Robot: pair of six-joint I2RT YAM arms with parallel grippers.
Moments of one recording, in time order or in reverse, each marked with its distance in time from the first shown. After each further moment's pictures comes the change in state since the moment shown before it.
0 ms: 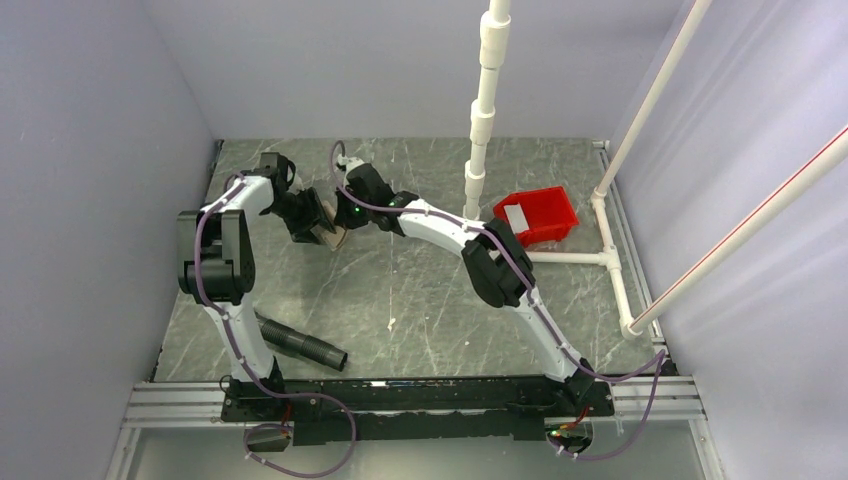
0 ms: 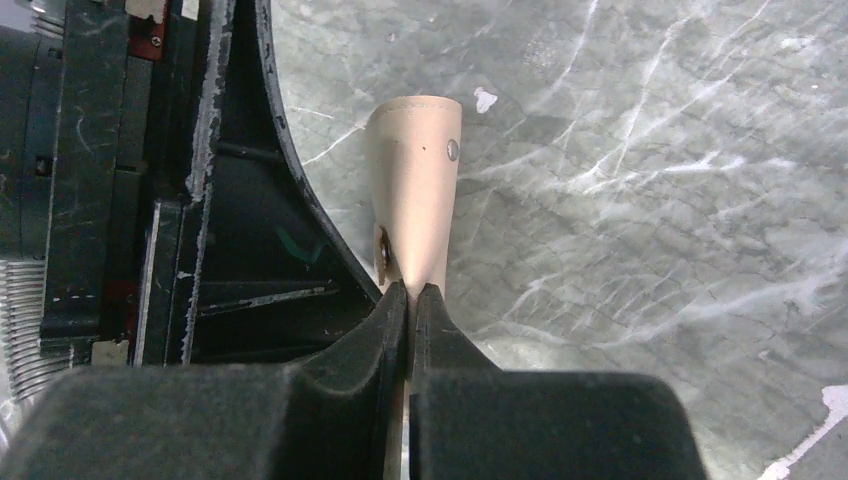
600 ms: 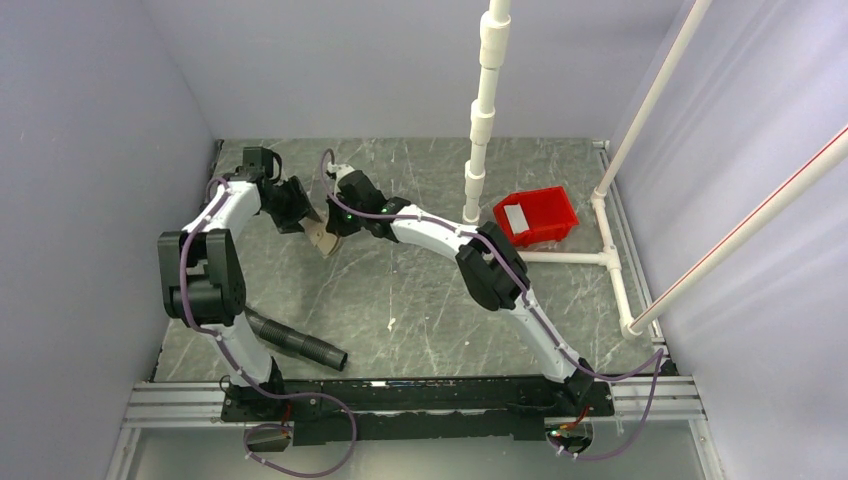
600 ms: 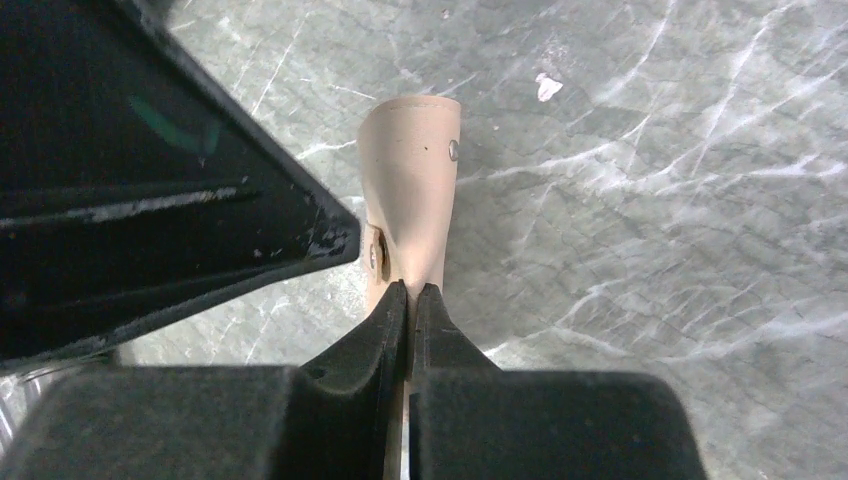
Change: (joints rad) left arm 0.029 -0.166 -0.077 0.075 -0.126 -0.035; right arm 0.035 0.024 0.025 0.005 -0.008 -0.022
